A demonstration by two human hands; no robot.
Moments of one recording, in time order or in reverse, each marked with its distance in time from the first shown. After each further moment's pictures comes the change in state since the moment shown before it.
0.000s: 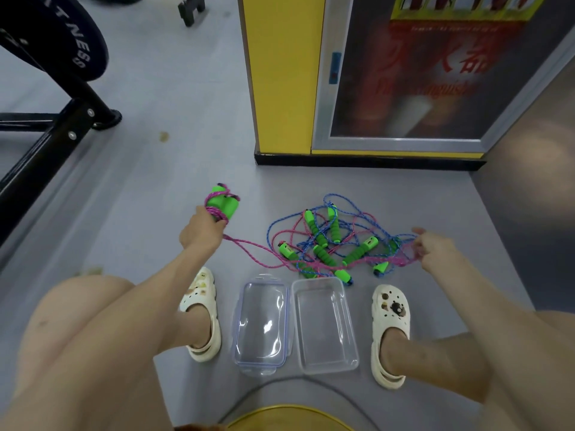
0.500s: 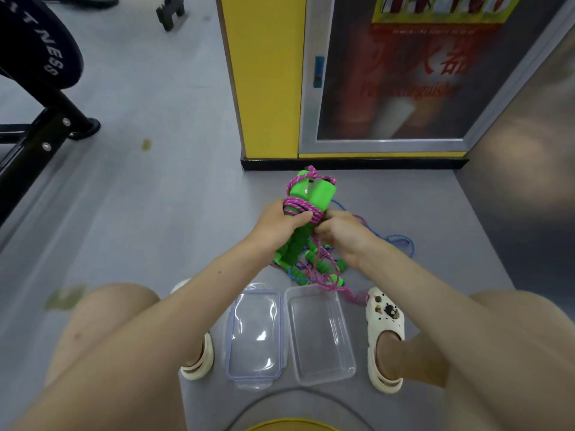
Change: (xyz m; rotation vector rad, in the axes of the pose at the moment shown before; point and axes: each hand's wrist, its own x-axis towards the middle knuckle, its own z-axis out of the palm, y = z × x) left_hand -0.090 0.129 -0.008 -0.788 -0.530 0.237; right_hand -0.129 -0.018 0.101 -0.164 -0.662 -0.350
